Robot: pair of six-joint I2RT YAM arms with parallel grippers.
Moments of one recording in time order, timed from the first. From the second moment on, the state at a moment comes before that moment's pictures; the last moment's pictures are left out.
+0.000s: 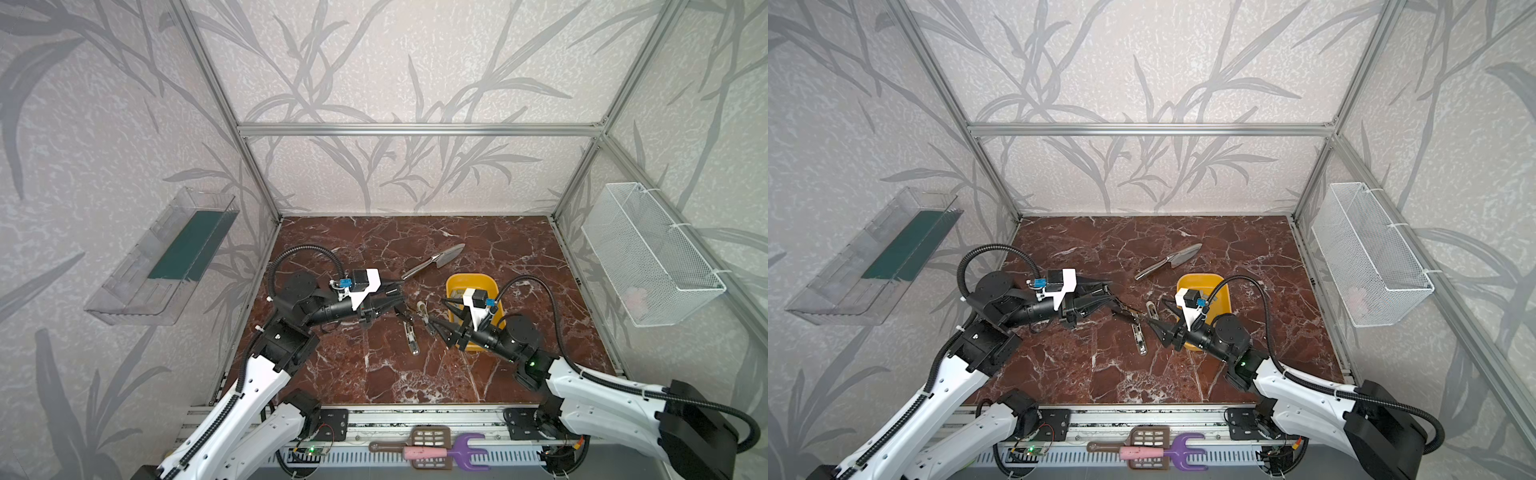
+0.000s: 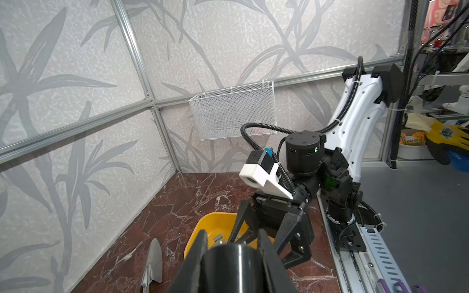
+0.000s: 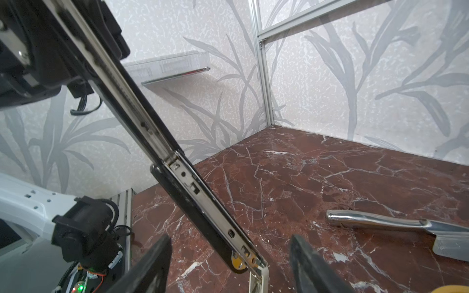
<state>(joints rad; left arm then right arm) -0.48 0.79 0.82 0.05 0.88 0.13 0.83 1.03 0.28 0.82 -0.23 0.22</state>
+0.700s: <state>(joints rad) -0.50 0.80 0.82 0.14 0.86 -0.01 0.88 1.00 0.35 0.79 -0.35 0.04</state>
